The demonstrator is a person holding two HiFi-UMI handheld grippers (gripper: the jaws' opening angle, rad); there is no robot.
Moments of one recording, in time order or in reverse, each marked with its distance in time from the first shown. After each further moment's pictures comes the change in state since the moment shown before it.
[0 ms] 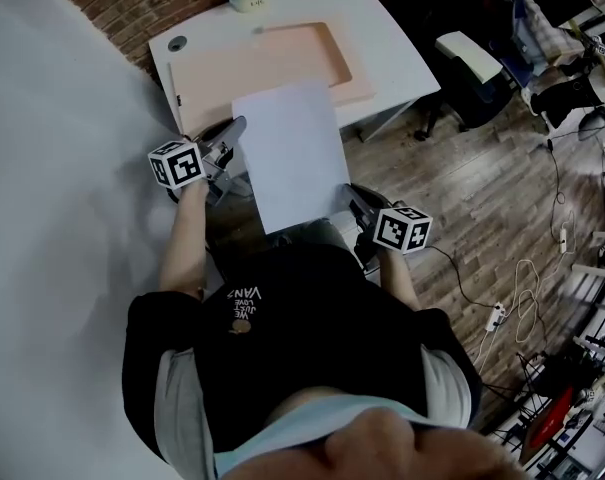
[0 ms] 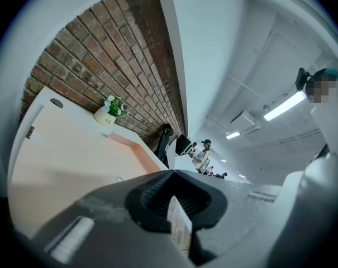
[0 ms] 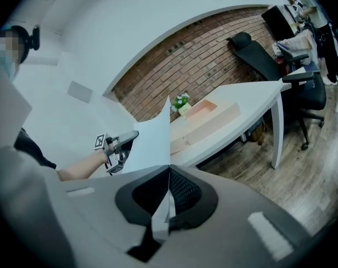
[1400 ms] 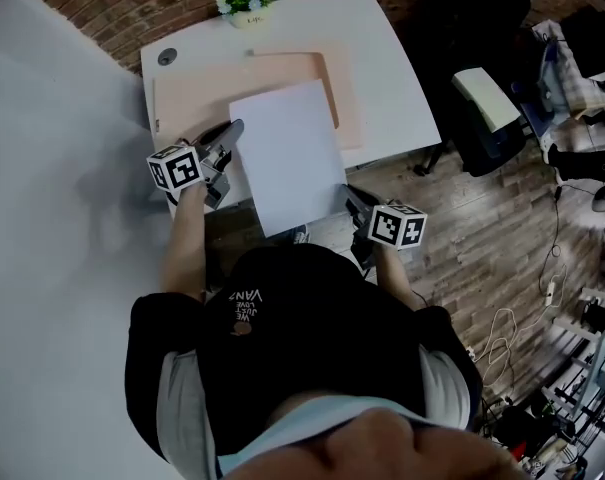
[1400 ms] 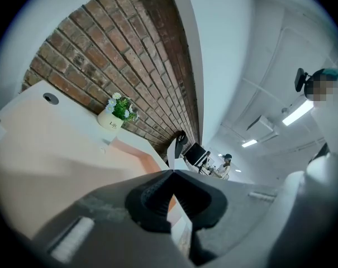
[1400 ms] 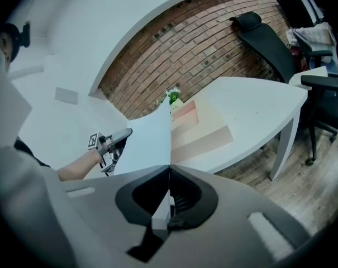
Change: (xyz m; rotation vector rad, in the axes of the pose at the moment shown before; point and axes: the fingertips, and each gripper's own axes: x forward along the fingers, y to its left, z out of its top) left arm 0.108 0.050 0.036 -0.048 -0.096 0.129; right arm 0.055 -0.117 0.108 -0.014 0.170 0.042
